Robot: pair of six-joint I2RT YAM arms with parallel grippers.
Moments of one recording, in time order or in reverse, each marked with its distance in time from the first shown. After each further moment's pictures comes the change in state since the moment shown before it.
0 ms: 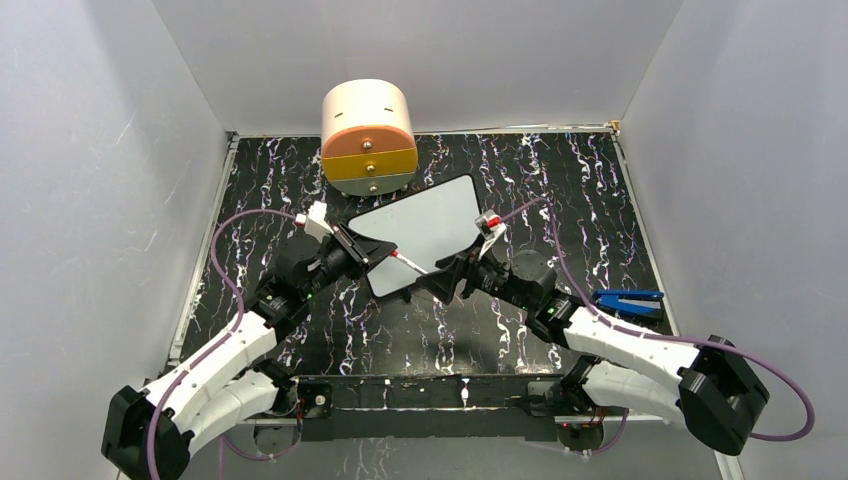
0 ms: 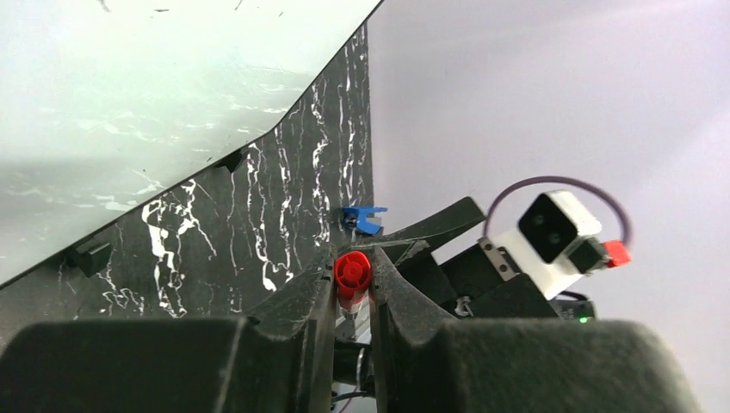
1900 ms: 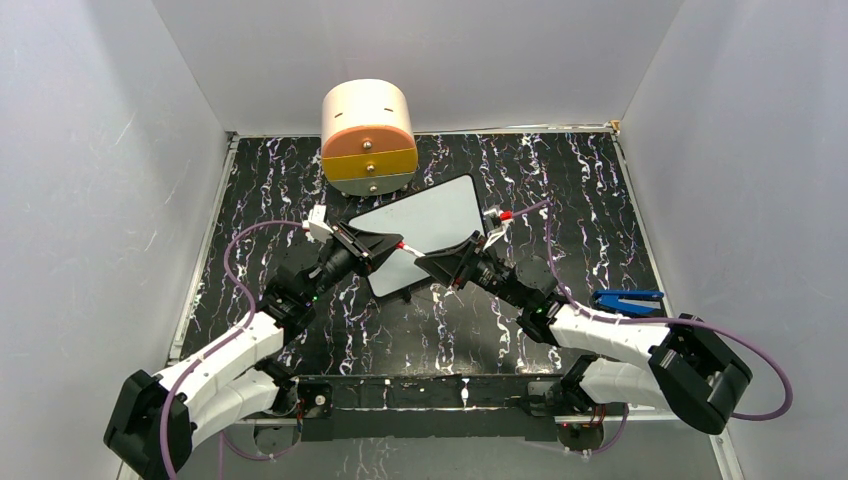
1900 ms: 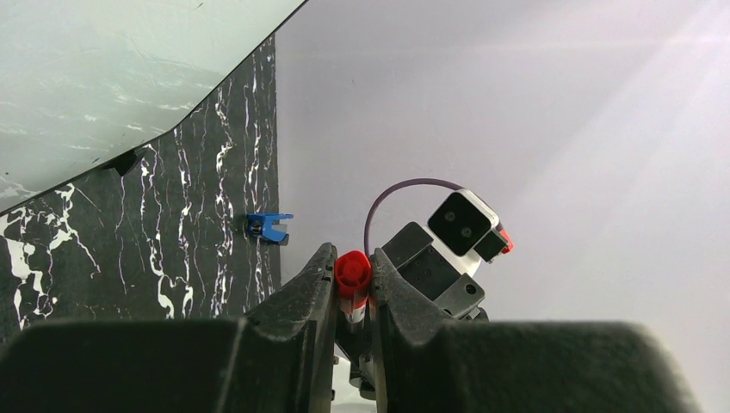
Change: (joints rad) left arm -0.014 0.049 -0.115 0.332 0.010 -0.271; right arm 0.000 0.138 -0.072 0.457 0.018 0.270
